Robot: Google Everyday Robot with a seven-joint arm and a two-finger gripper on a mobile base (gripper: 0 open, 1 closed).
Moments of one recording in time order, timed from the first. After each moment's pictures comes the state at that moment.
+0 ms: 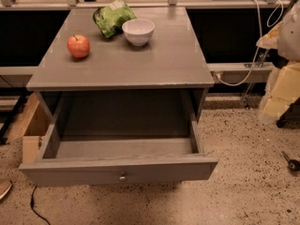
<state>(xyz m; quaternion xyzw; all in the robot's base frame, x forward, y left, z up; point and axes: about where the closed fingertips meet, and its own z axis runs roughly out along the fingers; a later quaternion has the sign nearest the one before) 0.438 -0.216 0.978 -0.60 0.78 -0.04 0.16</state>
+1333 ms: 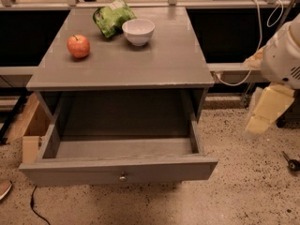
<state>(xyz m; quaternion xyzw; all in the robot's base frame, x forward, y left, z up) 0.430 -0.199 0.939 -0.59 0.79 0.01 0.16</state>
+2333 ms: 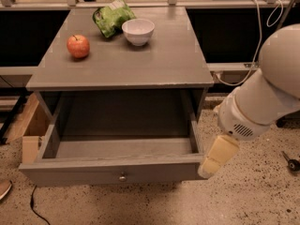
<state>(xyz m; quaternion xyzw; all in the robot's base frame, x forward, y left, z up) 0.412 -0.148 0.824 -0.55 0.82 0.06 0.15</state>
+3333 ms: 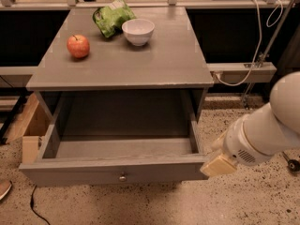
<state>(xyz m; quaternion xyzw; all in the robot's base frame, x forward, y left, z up) 0.393 -0.158 0.774 -0.49 0.85 0.09 0.17</state>
